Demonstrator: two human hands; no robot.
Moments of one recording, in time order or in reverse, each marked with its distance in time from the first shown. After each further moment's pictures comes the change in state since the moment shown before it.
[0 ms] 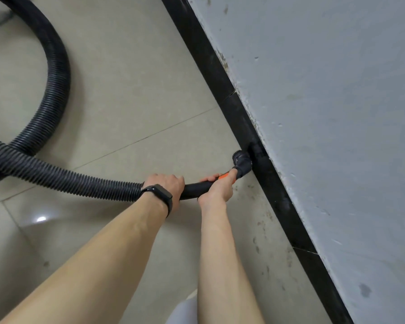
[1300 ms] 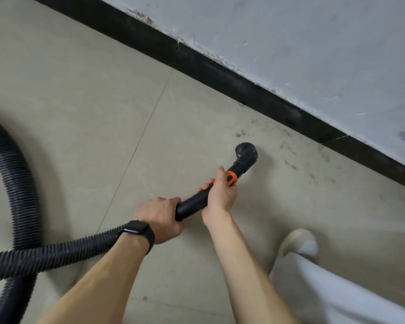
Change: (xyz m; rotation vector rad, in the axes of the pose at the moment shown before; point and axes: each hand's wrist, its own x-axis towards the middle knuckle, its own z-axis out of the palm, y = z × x) left_hand -0.030 -0.100 0.029 0.011 -0.199 0.363; right_hand -0.059 0.095 -0.012 0.299 0.247 0.010
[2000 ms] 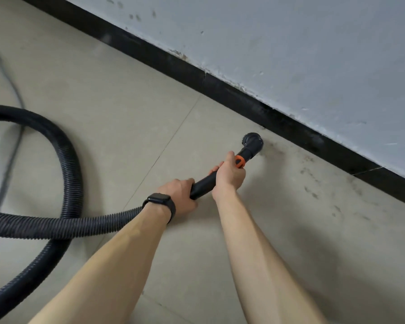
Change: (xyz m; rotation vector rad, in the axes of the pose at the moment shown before) left_hand 0.027 0.034 -0.038 -0.060 0.115 -0.203; right_hand 0.027 -0.049 0.041 -0.090 -0.183 -0.061
